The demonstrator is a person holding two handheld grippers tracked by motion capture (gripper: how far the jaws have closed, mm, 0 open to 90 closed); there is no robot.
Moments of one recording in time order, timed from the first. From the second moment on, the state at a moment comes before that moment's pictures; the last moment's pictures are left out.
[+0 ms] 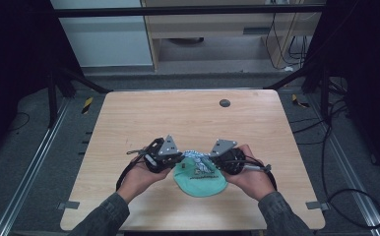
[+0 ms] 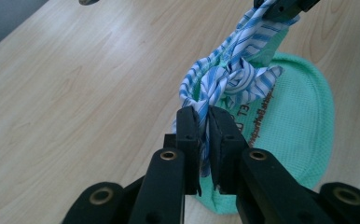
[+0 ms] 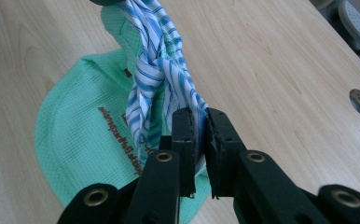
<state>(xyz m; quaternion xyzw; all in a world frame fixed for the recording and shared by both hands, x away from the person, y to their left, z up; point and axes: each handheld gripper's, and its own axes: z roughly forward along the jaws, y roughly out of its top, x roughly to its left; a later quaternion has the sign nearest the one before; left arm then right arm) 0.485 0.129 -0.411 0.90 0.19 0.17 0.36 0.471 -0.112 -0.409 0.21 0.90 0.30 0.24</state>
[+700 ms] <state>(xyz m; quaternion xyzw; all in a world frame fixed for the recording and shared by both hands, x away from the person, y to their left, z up) 0.460 0.135 -0.435 0.91 0.17 0.15 0.35 0.443 -0.110 -0.431 0.20 0.91 0.31 0.21</state>
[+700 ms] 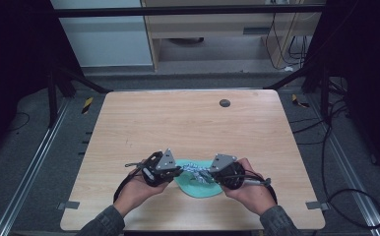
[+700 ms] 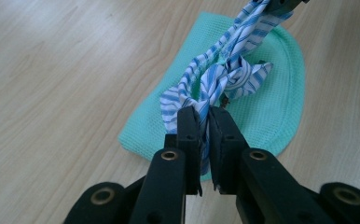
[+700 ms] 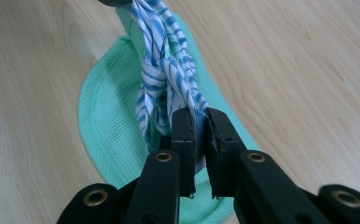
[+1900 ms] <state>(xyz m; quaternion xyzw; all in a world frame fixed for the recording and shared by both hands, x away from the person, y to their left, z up) 0.439 0.146 -0.470 0.91 0.18 0.12 0.35 0.414 -0.112 -0.459 0.21 0.91 0.31 0.18</state>
